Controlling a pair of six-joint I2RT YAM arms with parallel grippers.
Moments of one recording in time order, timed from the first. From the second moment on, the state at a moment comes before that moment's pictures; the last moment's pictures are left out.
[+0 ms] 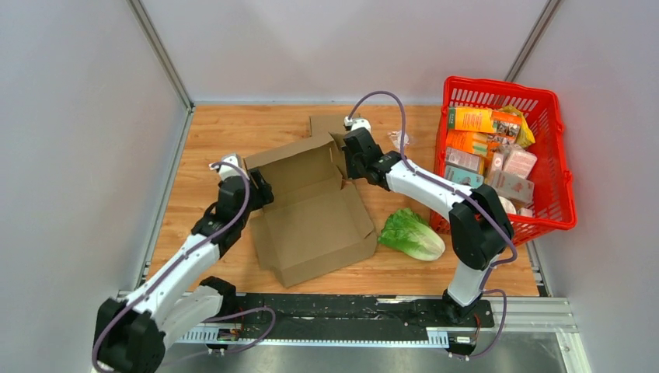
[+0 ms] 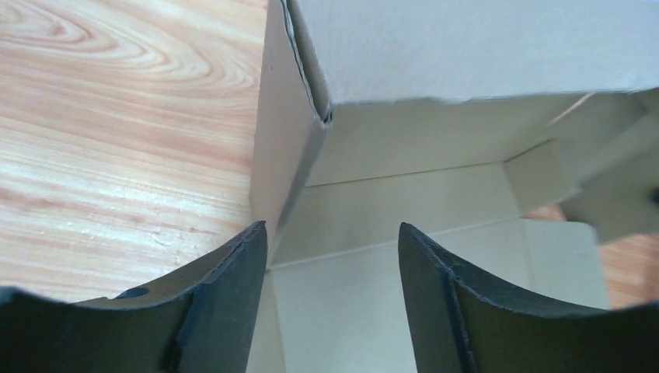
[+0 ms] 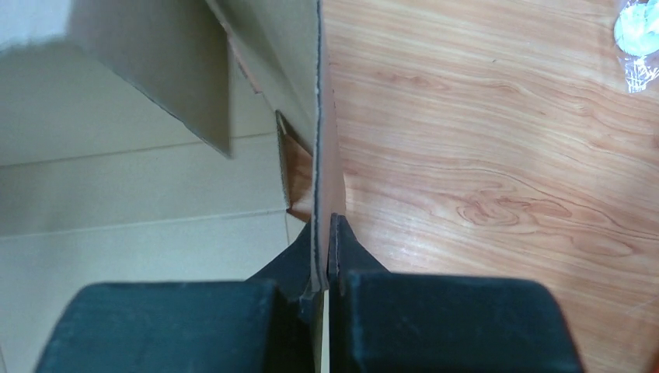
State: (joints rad) left arm -0.39 1.00 0.54 -0.07 -0.35 -0.56; right arm 0.68 1.77 1.36 -0.34 0.26 0.32
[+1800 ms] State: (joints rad) left arm -0.49 1.45 0.58 0.33 0.00 -0.57; right arm 0.67 1.77 1.30 -0.17 0.20 0.37
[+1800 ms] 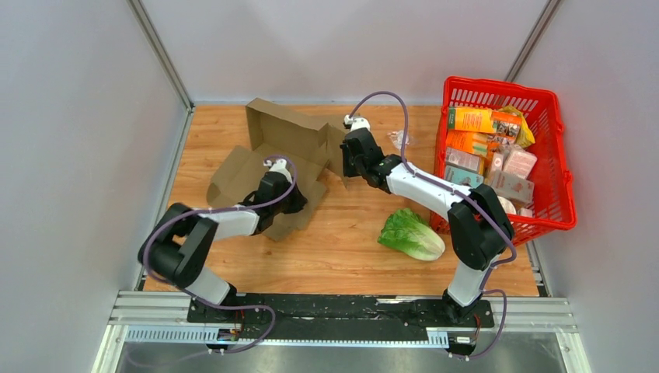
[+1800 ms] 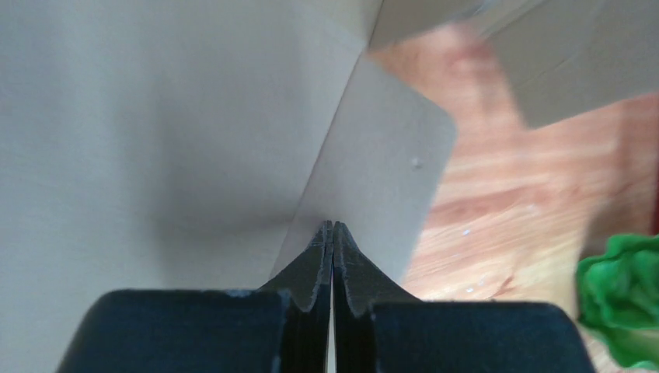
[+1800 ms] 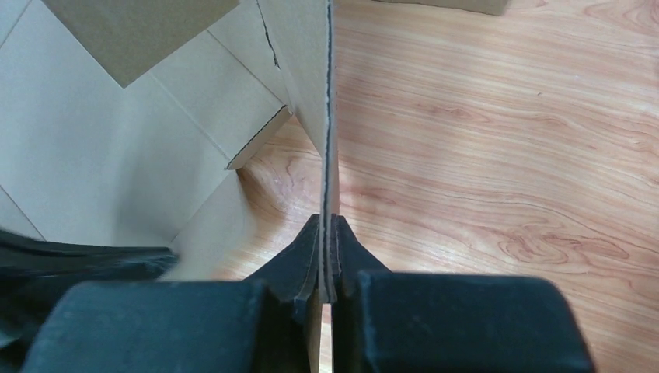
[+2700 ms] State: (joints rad) left arm -0.52 1.70 0.50 0.68 0.07 -0.75; right arm 0.71 1.83 1.33 -0.09 -0.16 0.46
